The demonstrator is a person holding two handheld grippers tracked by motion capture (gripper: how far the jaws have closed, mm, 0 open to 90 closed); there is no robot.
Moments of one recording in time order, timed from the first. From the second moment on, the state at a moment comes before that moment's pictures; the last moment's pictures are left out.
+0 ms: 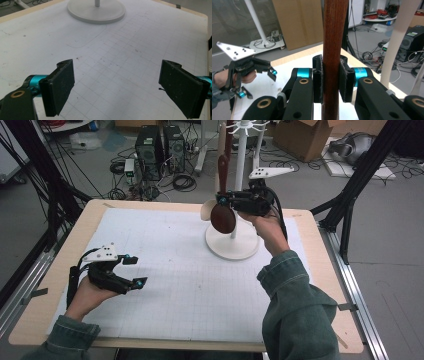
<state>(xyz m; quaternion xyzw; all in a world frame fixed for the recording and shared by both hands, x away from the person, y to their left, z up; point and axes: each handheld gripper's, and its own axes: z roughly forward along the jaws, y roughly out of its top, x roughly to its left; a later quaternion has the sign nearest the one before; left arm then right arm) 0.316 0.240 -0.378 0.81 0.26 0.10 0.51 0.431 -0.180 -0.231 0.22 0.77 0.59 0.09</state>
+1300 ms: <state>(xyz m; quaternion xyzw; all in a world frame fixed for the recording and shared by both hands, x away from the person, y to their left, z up) 0.316 0.243 -0.377 0.81 0.26 0.10 0.51 0.452 -0.172 -0.190 0.30 0.74 0.57 0.17</state>
